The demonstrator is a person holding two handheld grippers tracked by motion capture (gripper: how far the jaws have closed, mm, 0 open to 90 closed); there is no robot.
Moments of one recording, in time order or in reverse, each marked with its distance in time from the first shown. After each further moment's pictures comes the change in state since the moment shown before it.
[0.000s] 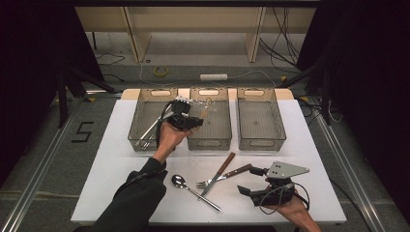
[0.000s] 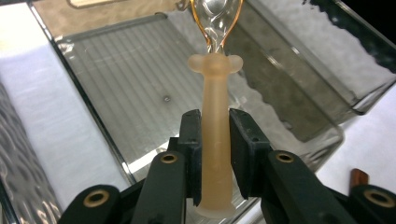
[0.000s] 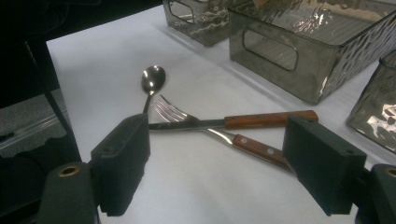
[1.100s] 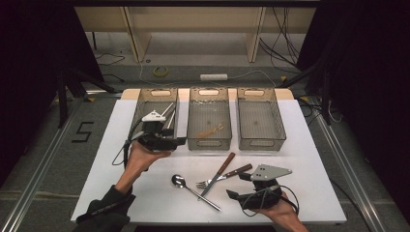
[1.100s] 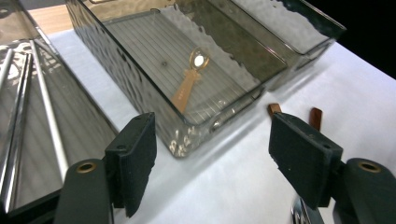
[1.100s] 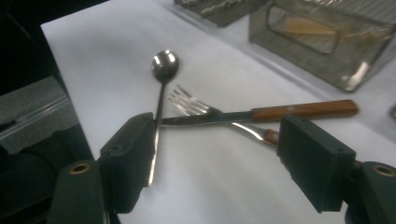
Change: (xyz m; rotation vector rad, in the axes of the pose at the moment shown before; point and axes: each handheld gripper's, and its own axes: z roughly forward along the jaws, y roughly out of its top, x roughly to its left) left arm 0.002 -0.068 -0.098 -0.088 -0.030 0.109; right arm 0.028 0.009 0.026 0.105 -0.004 0.021
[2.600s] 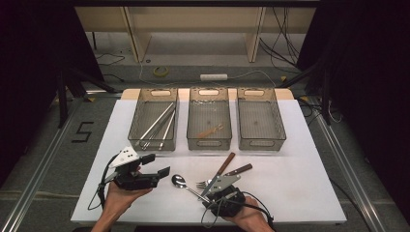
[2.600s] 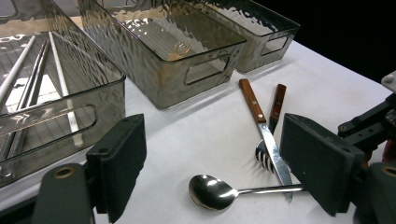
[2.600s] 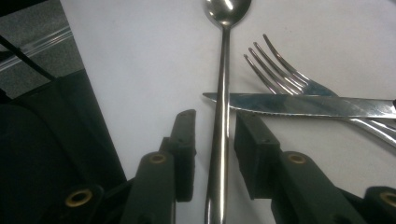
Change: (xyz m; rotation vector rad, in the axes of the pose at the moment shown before) left arm -0.026 -0.081 -0.059 -0.172 -0.022 -0.006; right arm 0.043 0.001 0.079 0.273 0.059 -0.097
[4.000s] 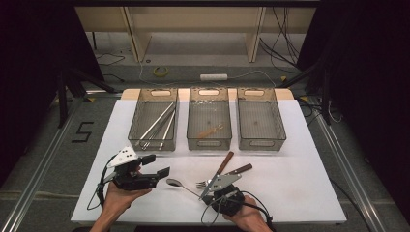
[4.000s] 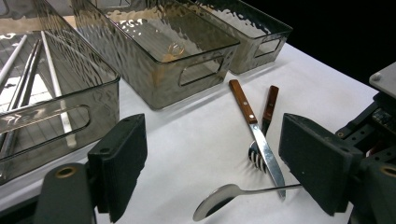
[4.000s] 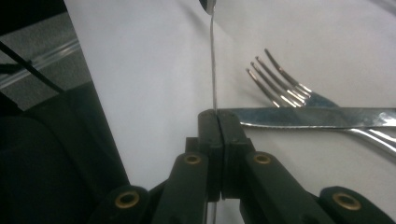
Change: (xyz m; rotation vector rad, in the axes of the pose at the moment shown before) left arm 0.001 0.001 -0.002 -0.012 -0.022 -0.010; right arm -0.001 0.003 -0.002 -0.052 0.026 0.027
